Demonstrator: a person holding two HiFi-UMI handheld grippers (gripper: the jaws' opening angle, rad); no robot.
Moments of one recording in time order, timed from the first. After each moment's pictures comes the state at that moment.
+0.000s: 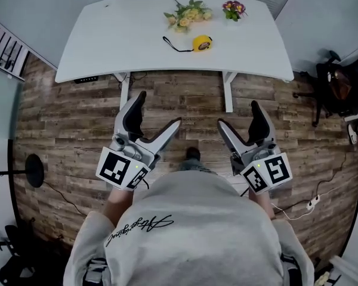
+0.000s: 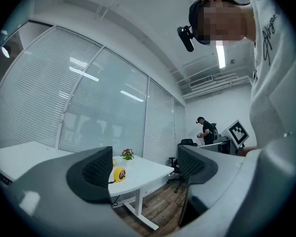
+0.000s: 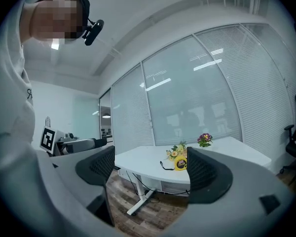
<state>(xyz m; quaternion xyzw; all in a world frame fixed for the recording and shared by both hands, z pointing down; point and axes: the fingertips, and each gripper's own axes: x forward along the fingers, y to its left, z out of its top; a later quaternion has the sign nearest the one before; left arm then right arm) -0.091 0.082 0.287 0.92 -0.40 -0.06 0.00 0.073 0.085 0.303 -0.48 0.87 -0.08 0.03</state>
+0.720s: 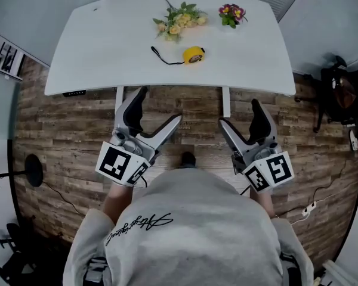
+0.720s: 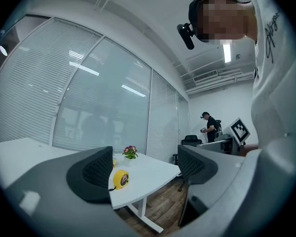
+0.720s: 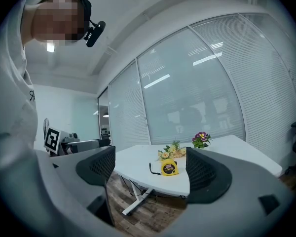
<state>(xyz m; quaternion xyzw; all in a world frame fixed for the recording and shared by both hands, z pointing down) -0.042 -0.017 0.300 0.91 -0.40 -0.03 0.01 0.120 -0.008 0.315 -0.47 0.88 -0.09 0.02</state>
